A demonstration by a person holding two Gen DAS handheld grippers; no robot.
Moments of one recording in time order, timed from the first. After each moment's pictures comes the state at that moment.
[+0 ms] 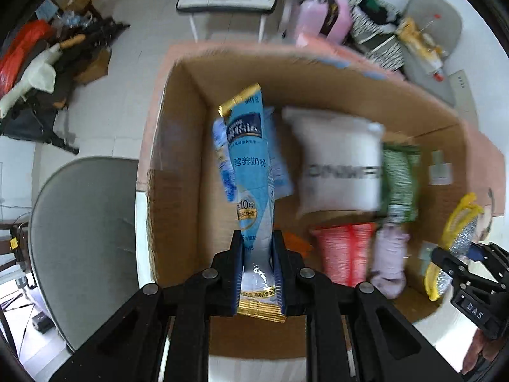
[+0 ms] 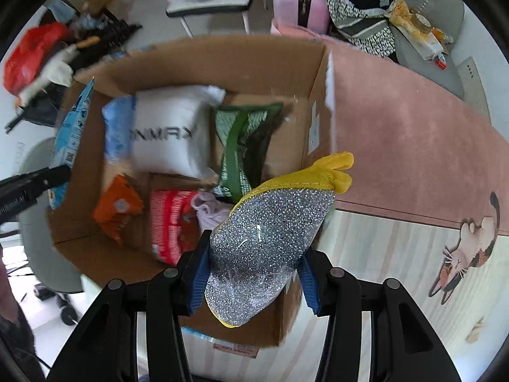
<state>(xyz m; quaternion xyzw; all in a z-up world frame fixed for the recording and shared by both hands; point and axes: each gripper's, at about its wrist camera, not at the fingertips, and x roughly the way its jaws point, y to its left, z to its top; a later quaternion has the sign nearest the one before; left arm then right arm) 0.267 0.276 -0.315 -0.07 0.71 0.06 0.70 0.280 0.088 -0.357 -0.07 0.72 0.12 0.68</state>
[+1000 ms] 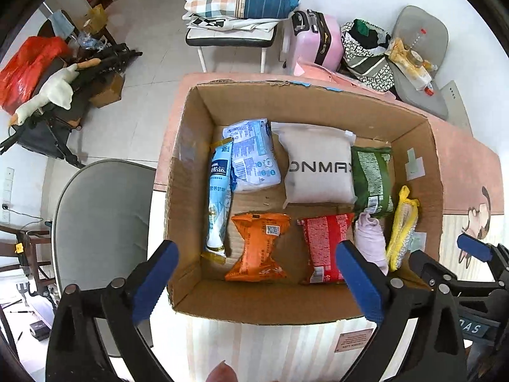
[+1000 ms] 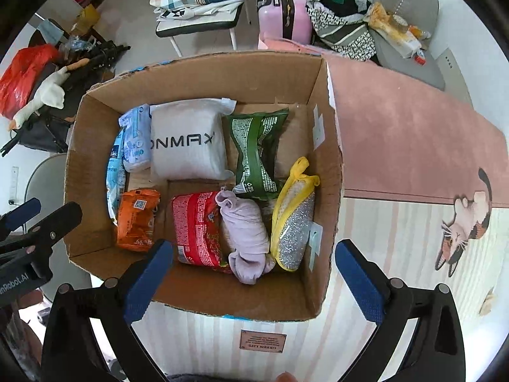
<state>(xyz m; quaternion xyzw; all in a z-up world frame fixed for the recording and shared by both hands) 0.214 0.249 -0.249 -0.06 0.65 0.07 0.76 0.239 0.099 -0.308 -0.03 0.68 0.09 0.73</state>
